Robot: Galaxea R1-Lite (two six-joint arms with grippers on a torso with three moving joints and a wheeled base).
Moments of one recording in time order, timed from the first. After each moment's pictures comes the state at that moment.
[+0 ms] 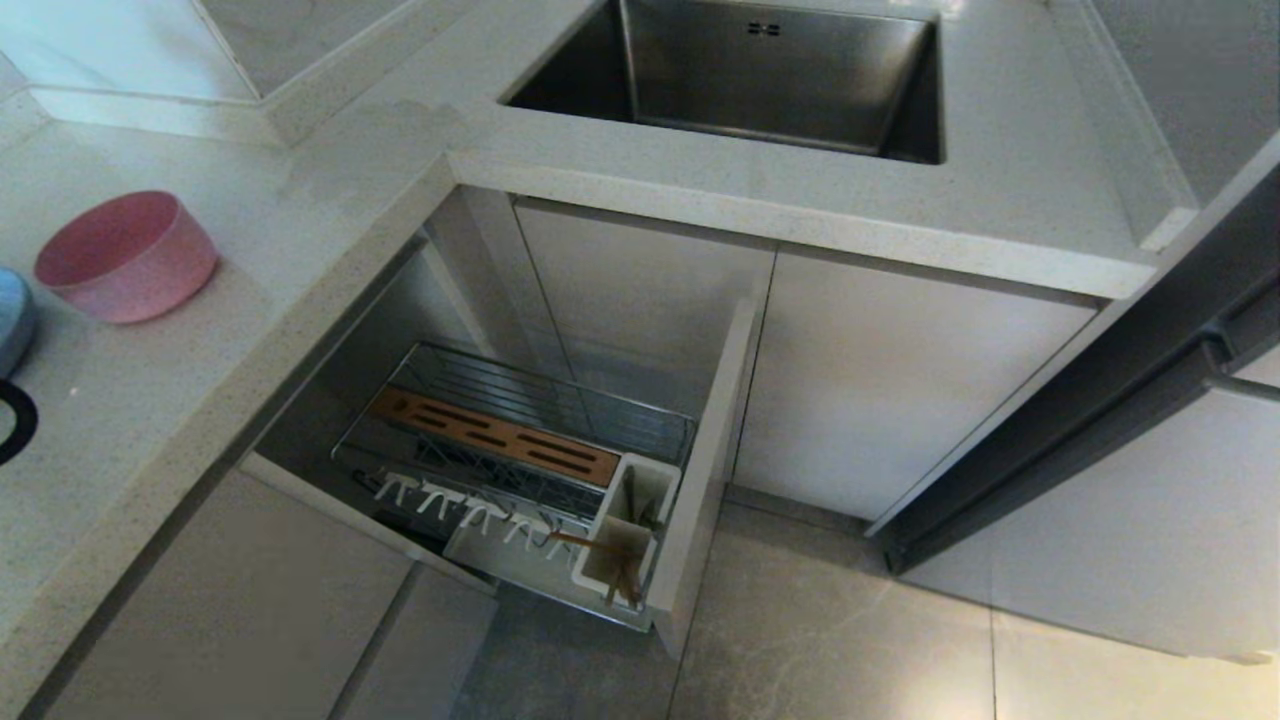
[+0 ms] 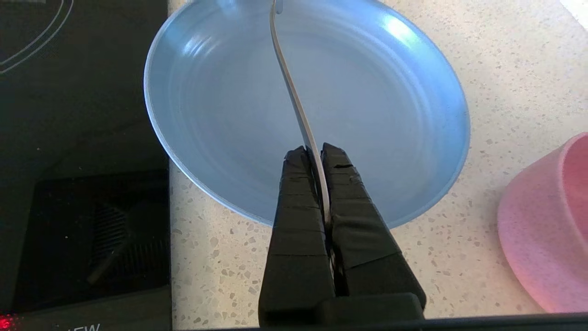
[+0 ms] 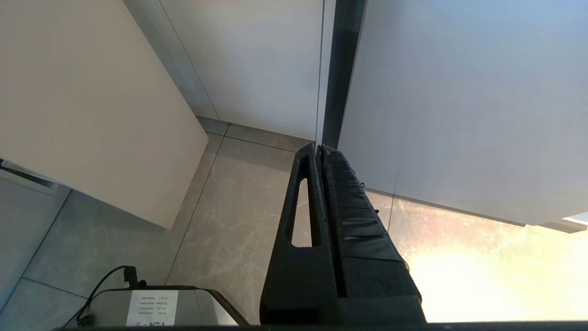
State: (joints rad) left arm 0.46 1.29 -0.82 -0.36 0.46 -0.61; right arm 0.00 0.00 0.00 0.00 0.00 0.03
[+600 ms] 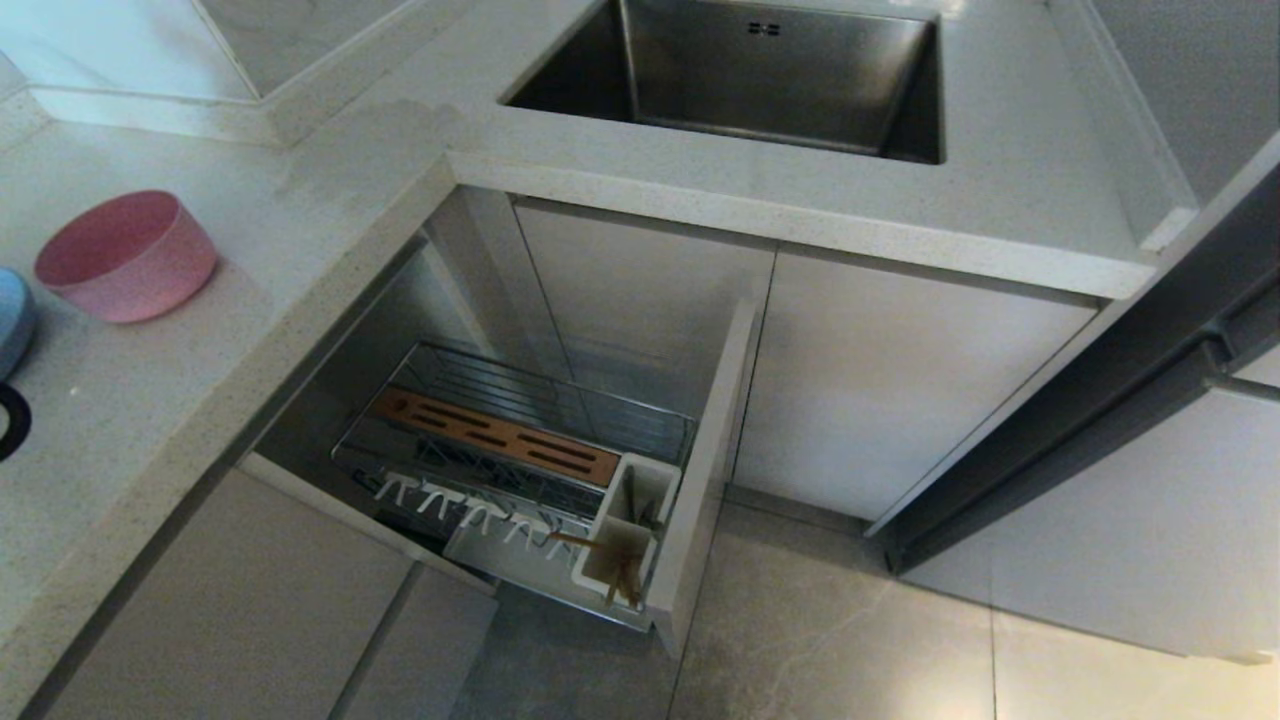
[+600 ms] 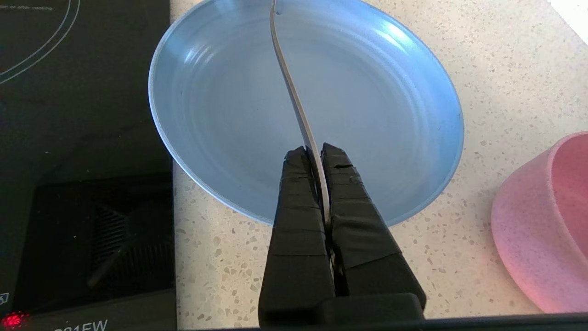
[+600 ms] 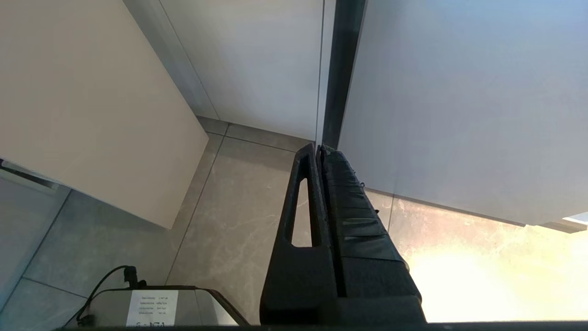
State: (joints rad) left arm 0.46 1.28 -0.82 -0.36 0.47 -0.60; right arm 0.00 0.00 0.00 0.00 0.00 0.03
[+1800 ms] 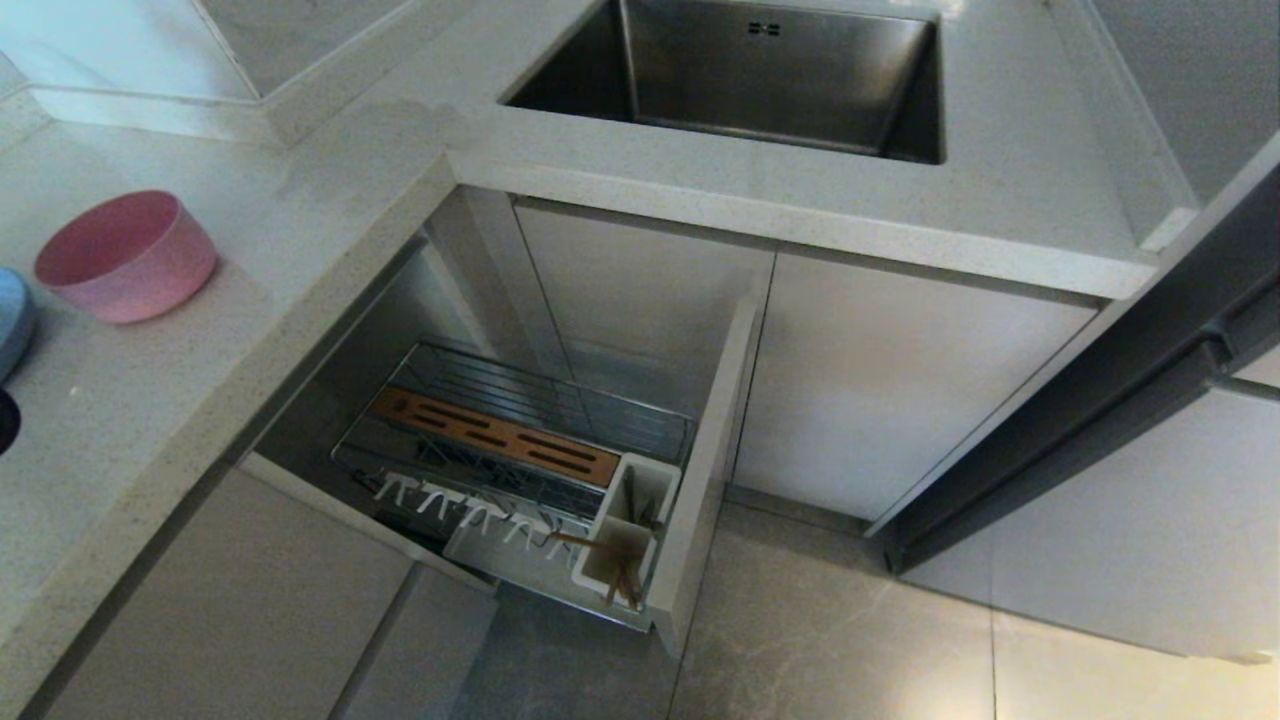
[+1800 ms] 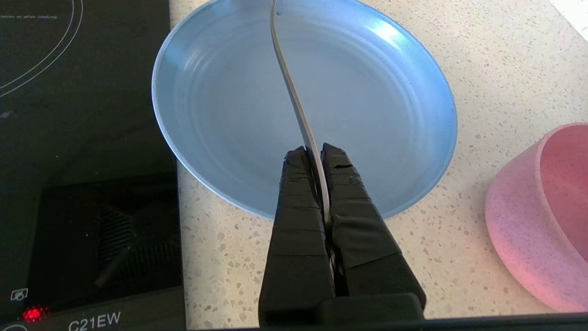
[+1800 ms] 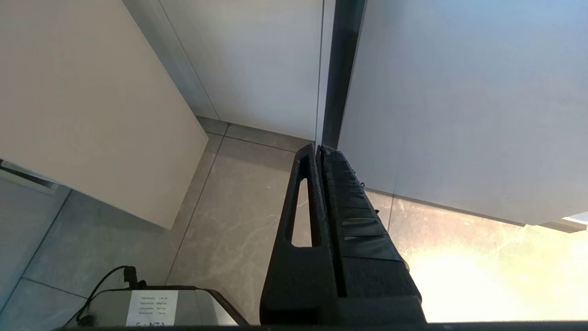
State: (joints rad) left arm 0.47 1.25 -0.83 -0.32 0.45 -0.58; right arm 0.00 0.00 0.00 0.00 0.00 0.03
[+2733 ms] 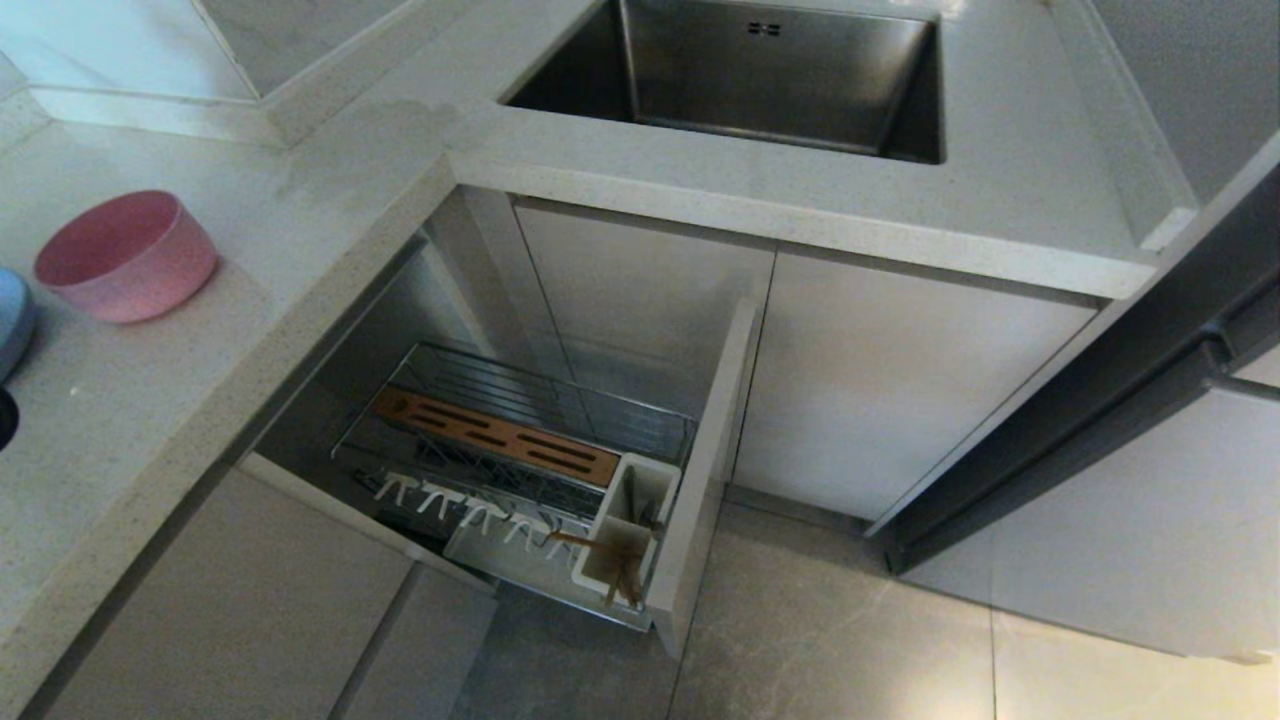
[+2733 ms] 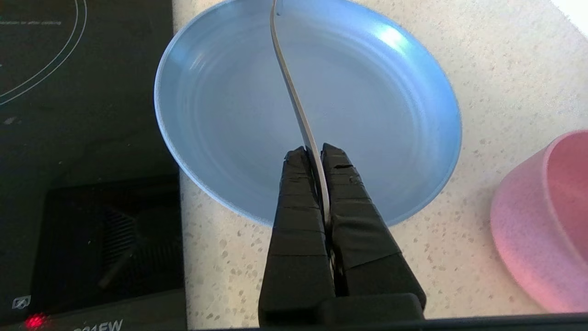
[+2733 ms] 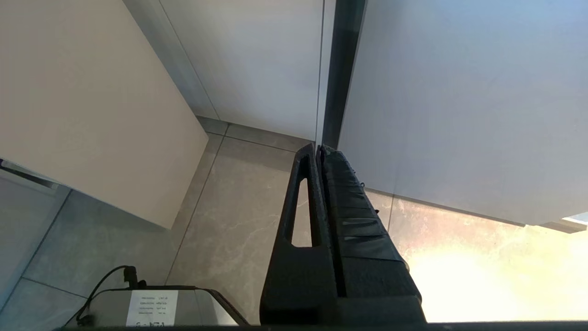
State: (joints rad) left arm 0.48 1.26 -0.84 -0.31 0.45 -0.57; right arm 0.00 0.00 0.00 0.00 0.00 0.03
